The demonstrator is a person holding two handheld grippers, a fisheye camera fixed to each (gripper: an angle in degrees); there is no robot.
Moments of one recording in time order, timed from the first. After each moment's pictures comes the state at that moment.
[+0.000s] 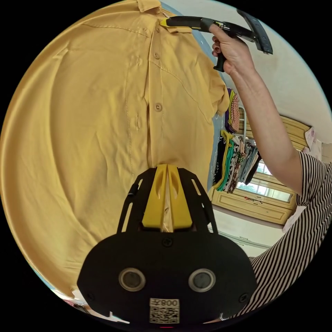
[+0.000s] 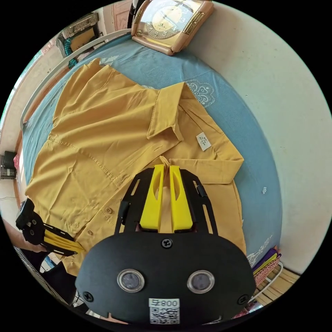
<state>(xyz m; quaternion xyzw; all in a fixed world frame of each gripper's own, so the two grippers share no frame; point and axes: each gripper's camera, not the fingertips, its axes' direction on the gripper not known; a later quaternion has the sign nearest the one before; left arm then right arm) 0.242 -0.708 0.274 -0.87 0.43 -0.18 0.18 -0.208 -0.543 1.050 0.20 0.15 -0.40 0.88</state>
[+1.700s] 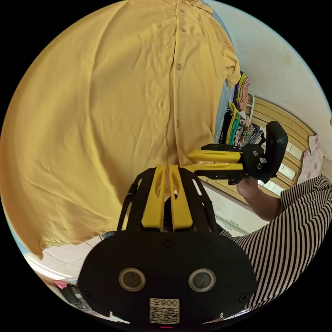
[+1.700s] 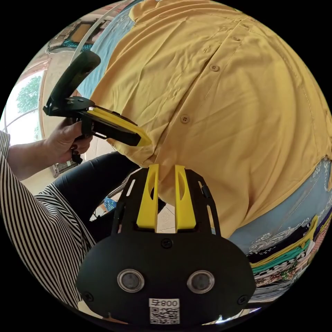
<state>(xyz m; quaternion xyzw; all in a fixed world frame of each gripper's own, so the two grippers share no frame) 0.198 -0.677 0.205 -0.90 0.40 -0.16 0.07 -0.057 -0.347 1.153 -0.10 -0.04 -0.34 0.93</state>
